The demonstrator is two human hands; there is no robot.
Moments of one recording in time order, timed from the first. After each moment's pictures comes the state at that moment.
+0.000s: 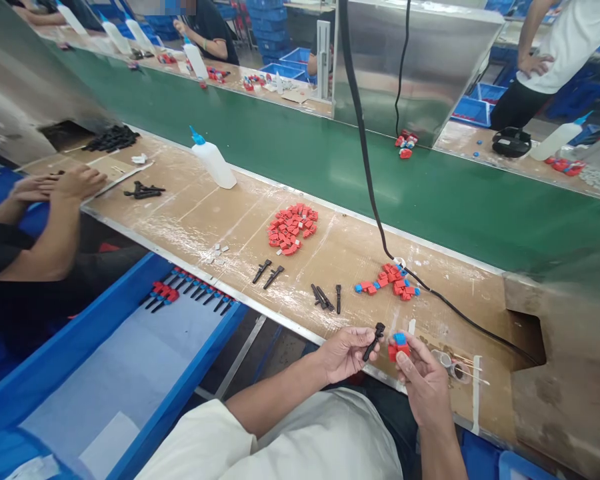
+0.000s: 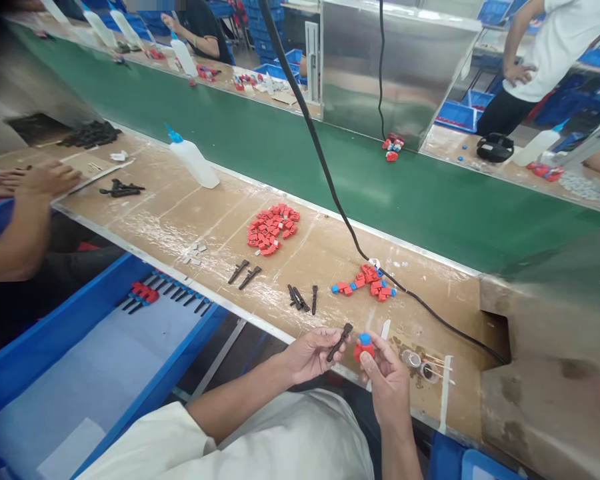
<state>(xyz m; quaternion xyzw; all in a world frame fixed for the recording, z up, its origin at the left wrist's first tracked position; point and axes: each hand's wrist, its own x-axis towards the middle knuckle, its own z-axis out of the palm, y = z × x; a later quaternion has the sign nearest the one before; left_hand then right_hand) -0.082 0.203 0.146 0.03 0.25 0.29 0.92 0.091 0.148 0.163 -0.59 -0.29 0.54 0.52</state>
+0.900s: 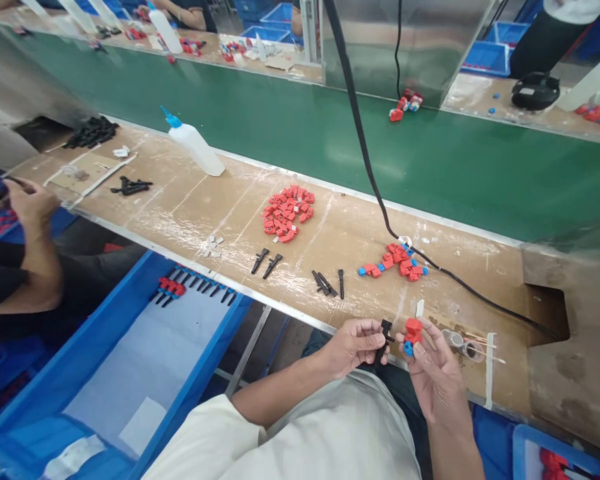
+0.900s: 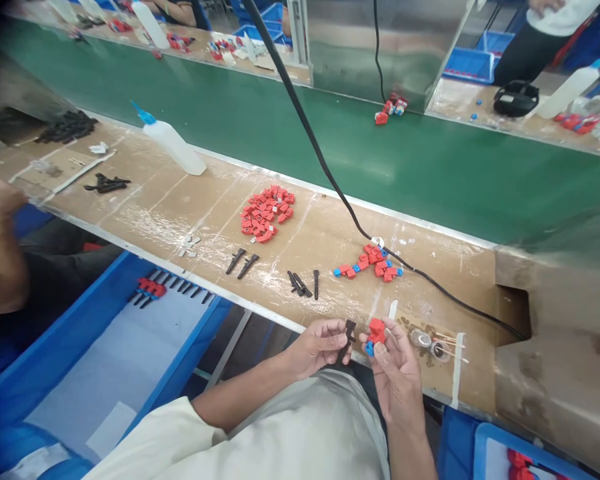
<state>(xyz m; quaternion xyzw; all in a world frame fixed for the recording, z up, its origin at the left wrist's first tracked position) -0.080 0.185 0.145 0.20 0.30 0.31 0.88 0.087 0.134 0.158 -0.53 -0.20 0.59 0.58</state>
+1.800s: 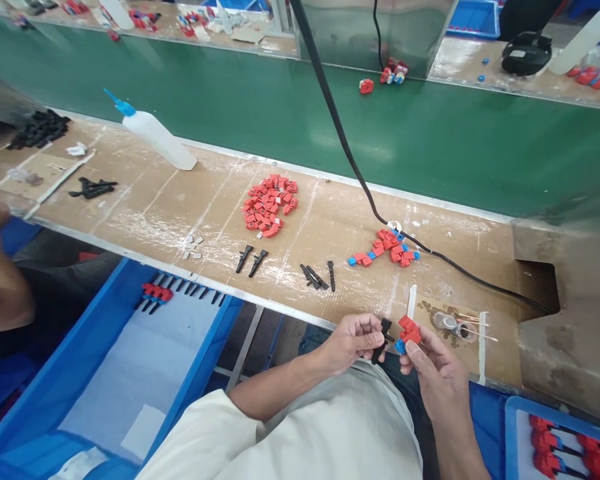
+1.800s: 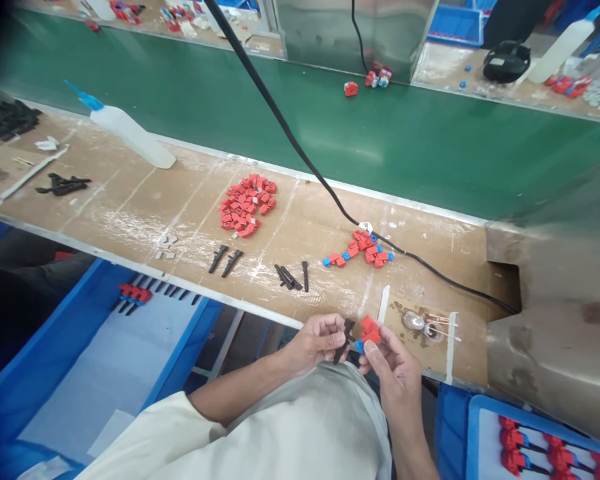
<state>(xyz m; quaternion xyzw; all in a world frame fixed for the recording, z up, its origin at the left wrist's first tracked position) -0.072 0.180 0.144 0.23 0.32 0.28 0.87 0.093 0.108 0.159 -0.64 -0.26 0.51 0.51</state>
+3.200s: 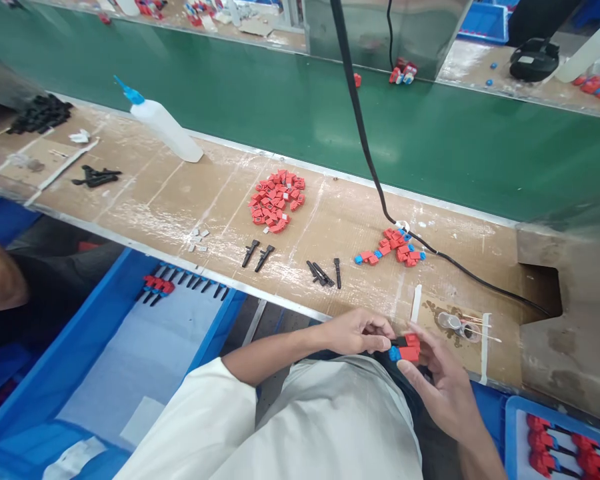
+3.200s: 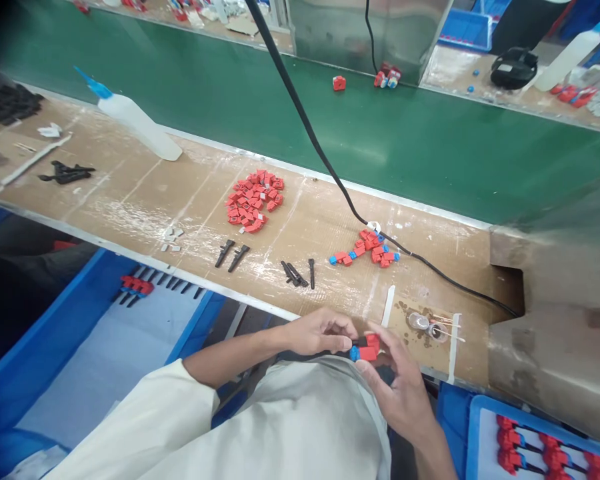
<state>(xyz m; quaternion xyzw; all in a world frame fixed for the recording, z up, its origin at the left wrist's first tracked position) -0.096 0.211 0.151 0.51 0.23 0.16 0.81 0.100 0.109 0.176 -0.62 -0.54 0.43 0.37</state>
